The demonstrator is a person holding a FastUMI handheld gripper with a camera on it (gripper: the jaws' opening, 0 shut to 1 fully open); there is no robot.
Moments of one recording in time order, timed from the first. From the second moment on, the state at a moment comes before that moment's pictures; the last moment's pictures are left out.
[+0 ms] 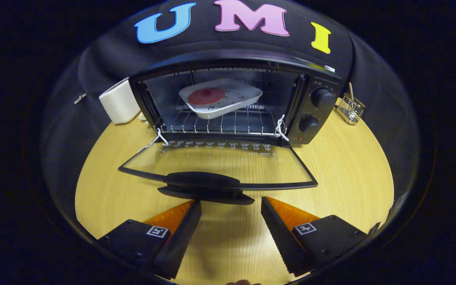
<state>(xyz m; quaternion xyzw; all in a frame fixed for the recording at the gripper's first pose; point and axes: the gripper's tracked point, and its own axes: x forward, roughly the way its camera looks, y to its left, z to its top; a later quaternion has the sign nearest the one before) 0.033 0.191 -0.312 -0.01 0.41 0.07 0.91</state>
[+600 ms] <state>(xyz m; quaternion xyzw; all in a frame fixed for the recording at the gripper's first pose) 0.057 0.171 -0.110 0.04 0.18 0.09 0.98</state>
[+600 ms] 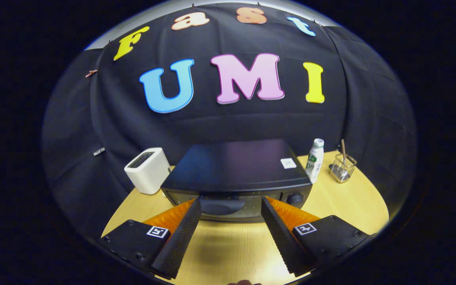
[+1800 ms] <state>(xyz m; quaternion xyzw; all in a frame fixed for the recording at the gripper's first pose) -0.024 -0.028 0.005 0.04 0.03 -0.01 1.00</state>
